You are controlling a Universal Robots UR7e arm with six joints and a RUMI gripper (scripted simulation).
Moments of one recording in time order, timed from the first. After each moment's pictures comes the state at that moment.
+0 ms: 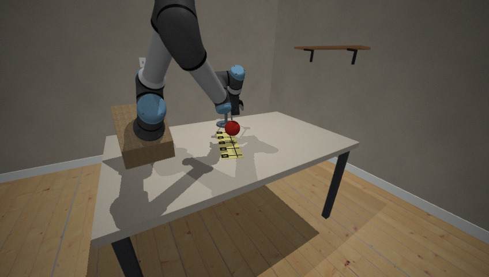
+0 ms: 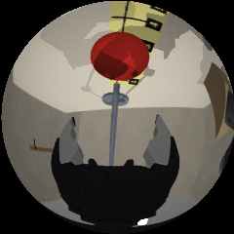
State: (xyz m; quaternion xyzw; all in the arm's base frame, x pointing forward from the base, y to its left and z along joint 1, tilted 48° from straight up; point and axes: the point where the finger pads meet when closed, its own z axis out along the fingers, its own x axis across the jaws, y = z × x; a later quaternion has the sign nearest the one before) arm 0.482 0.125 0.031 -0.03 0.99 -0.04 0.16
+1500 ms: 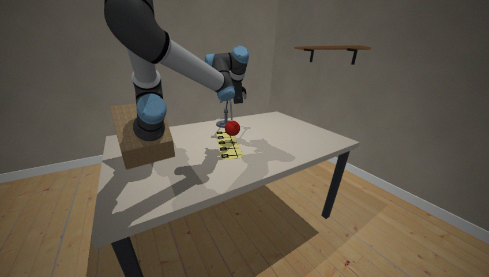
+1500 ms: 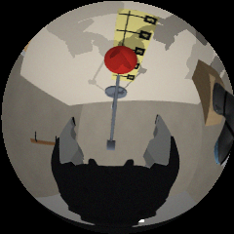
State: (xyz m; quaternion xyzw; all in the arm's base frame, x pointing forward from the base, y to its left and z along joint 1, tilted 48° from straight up) arm 0.448 0.141 0.135 -0.04 0.99 -0.03 0.16
